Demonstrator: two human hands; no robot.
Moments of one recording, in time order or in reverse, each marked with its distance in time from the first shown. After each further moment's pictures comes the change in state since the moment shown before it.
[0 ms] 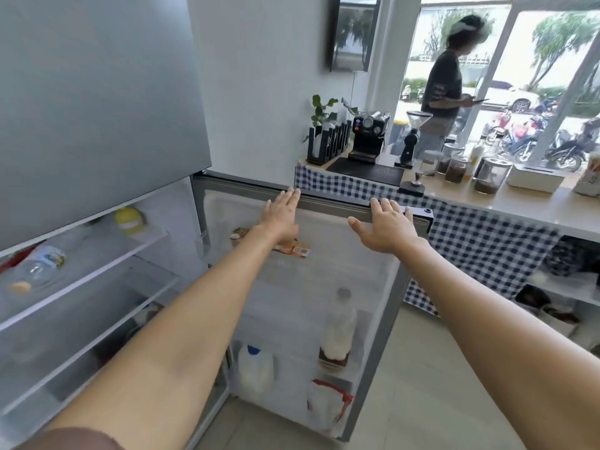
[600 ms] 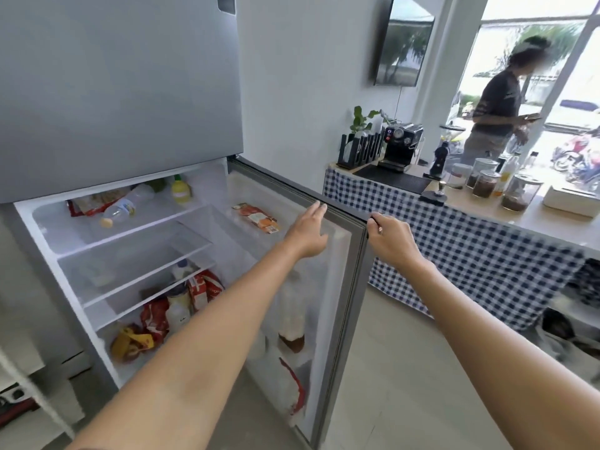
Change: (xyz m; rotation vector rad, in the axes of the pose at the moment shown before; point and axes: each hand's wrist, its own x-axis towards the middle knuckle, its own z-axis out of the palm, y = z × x) left_hand -0.155 0.128 -0.002 -0.352 0.083 -0.086; right_hand -0.148 0.049 -0.036 0.625 0.134 -0.182
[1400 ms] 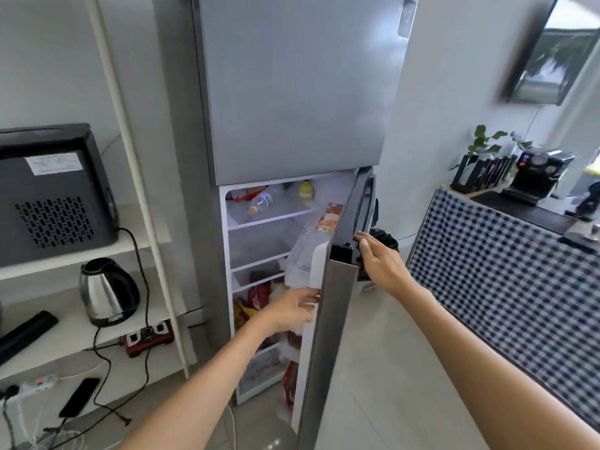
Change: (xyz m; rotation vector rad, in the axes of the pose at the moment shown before) left_hand -0.242 -0.216 -0.062 -0.648 -0.115 -0.448; right_hand -0.058 -0.211 0.167 0.208 -0.362 -0.264
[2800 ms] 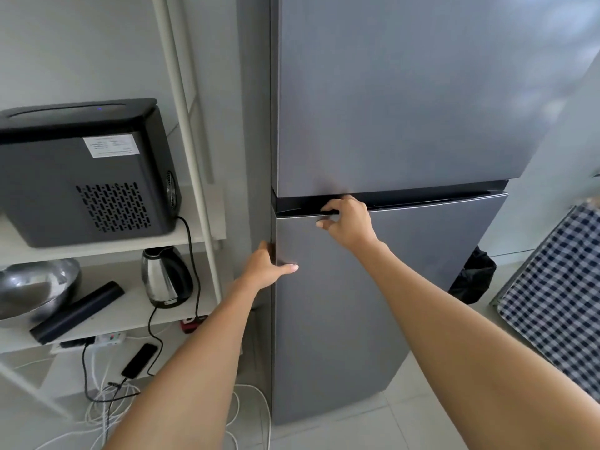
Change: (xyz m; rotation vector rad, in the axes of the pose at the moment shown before) left_hand 0.101 -0.085 -0.217 0.130 0.694 -0.327; right_hand 0.238 -0.100 0.169 -0.038 -0.120 -0.271
